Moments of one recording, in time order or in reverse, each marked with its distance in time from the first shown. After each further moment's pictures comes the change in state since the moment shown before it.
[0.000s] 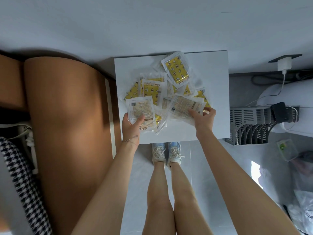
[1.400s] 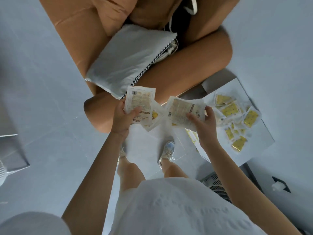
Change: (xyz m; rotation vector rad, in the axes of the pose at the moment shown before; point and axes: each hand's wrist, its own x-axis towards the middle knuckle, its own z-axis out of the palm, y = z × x) left_hand -0.359 -0.083 -0.251 -0.598 0.569 0.290; right_hand -0.359 0.054 -0.001 -0.734 -1.013 -0.555
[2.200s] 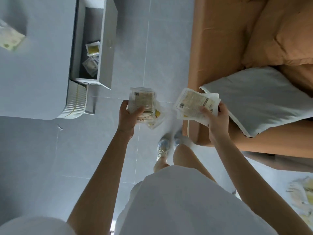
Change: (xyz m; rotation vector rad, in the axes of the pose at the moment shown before) left_hand -0.058 0.033 -0.477 -0.386 0.587 0.009; right_hand -0.124 -0.010 0.471 -0.247 -0.460 -0.072
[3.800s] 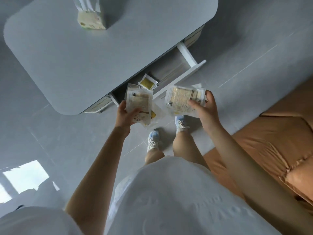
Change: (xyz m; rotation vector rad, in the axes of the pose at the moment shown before) left_hand 0.350 0.230 -0.122 -0.505 0.615 -0.090; right_hand 0.341 -0.239 0.535 -0.684 -0.846 -0.117
